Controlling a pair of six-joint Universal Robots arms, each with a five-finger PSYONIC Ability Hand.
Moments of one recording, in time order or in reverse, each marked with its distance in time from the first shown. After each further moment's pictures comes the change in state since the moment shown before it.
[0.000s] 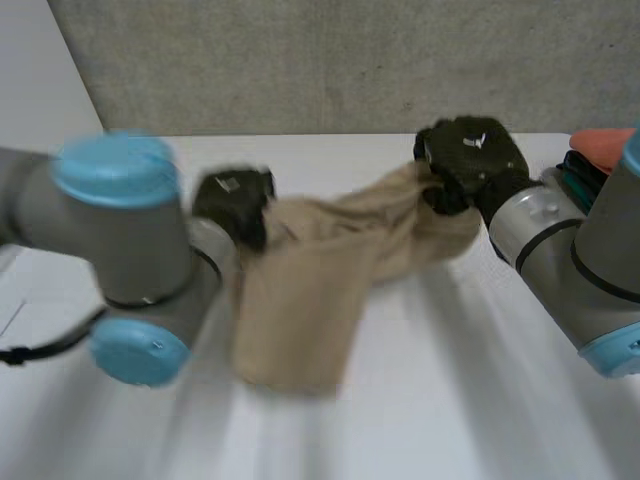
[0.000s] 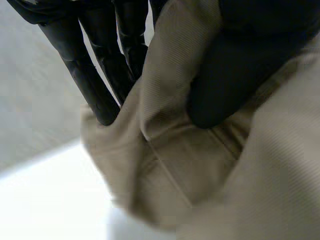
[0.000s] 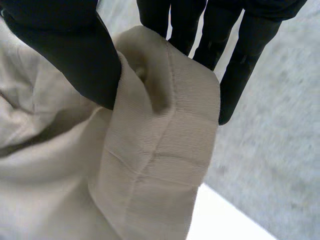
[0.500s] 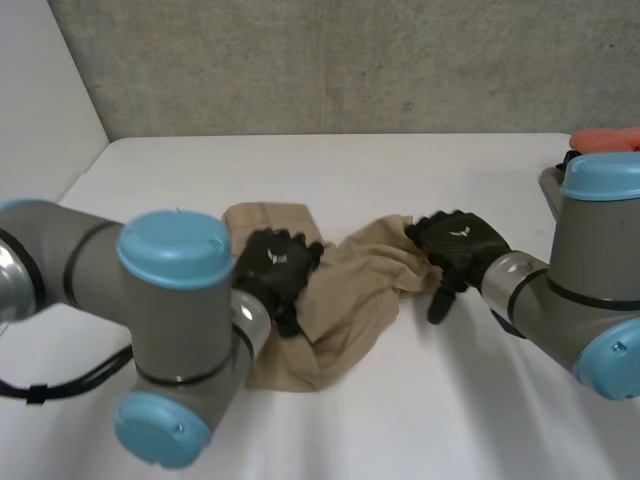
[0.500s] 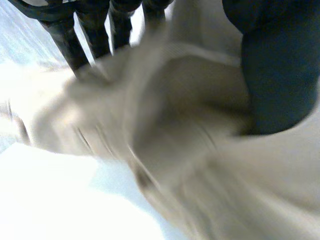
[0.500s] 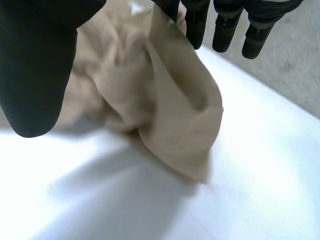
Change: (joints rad) left arm -0.132 -0.055 -0.155 -0.015 0.020 0.253; right arm -0.044 0.190 -0.019 0.292 -0.006 -0.151; left_hand -0.923 -0.924 -0.897 -0.944 -0.834; right_hand -0.900 -0.976 -0.981 -0.992 -0.918
